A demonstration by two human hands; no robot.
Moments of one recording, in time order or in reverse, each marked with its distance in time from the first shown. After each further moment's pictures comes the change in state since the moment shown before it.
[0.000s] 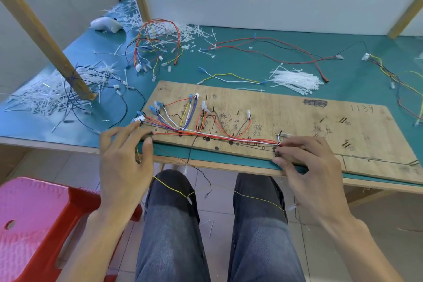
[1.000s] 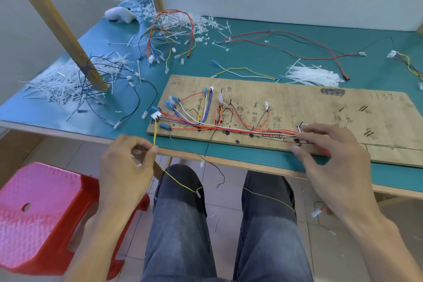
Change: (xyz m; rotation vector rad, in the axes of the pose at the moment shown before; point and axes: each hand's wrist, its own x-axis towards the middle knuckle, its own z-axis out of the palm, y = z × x) left_hand -0.012 0.002 -0.028 -0.168 -0.123 -0.293; right_hand 0.020 -0.020 -0.017 -0.024 -0.008 0.149
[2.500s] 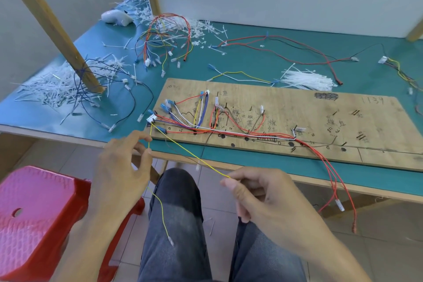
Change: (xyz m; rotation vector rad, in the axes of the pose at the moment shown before) left_hand 0.003 -0.002 -0.003 0.124 -0.005 0.192; right_hand -0.041 -0.082 0.012 0.629 -0.674 0.109
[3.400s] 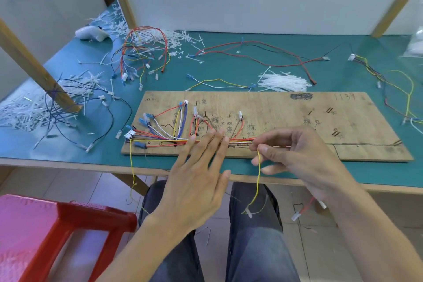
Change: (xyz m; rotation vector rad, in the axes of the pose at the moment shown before) left_hand -0.008 0.111 0.077 0.291 -0.335 0.583; right_hand 0.035 0.019 -0.094 0.359 0.242 0.154
